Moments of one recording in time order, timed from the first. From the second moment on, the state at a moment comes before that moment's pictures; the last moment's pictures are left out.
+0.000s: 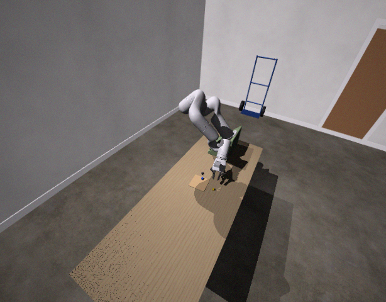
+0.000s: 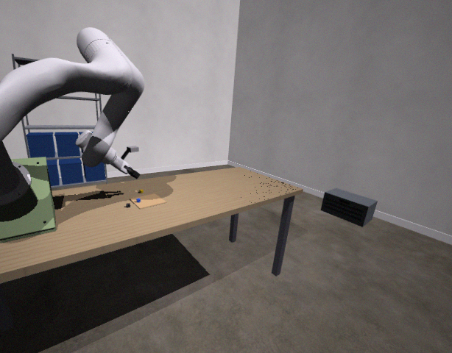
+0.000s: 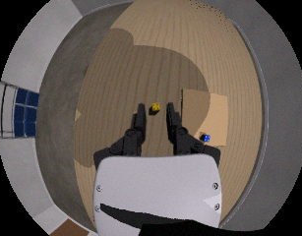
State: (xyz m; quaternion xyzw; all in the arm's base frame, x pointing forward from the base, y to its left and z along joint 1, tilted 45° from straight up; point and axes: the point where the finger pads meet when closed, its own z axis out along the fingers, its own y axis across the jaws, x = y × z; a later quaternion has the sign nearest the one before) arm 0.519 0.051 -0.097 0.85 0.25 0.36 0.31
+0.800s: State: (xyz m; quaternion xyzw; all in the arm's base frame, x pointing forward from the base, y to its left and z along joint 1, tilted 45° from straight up) arm 0.552 0.072 -0.089 0.92 0.15 0.11 0.36
